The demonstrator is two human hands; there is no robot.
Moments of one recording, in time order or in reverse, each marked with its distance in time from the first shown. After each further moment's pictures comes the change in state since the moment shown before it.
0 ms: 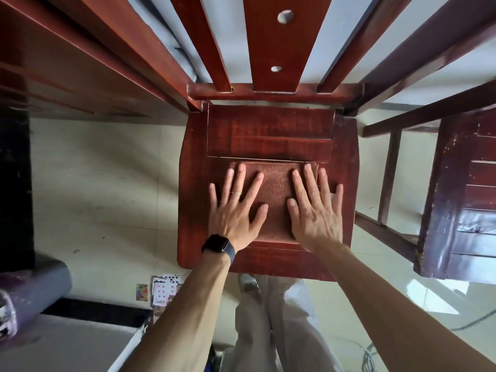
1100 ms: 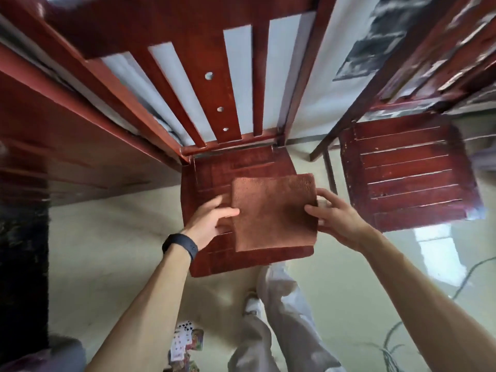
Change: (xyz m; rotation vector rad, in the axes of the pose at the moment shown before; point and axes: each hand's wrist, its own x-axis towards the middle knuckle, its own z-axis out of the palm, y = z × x) left_hand -0.042 0.028 -0.186 -1.368 -0.558 -0.333; right_hand -0.119 0.027 -0.197 1.463 -0.213 0.483
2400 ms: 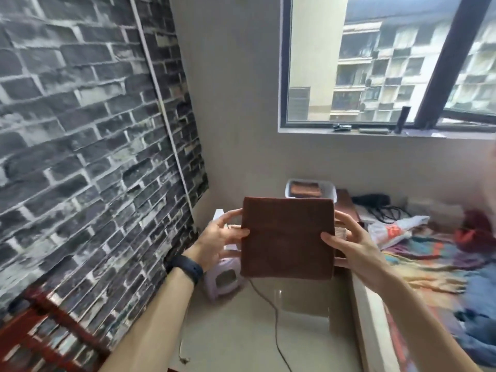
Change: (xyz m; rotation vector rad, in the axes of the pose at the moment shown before) left_hand -0.343 0.129 0.948 0.753 -1.137 0.400; right_hand -0.737 0.051 -0.528 0.559 1.185 -0.889
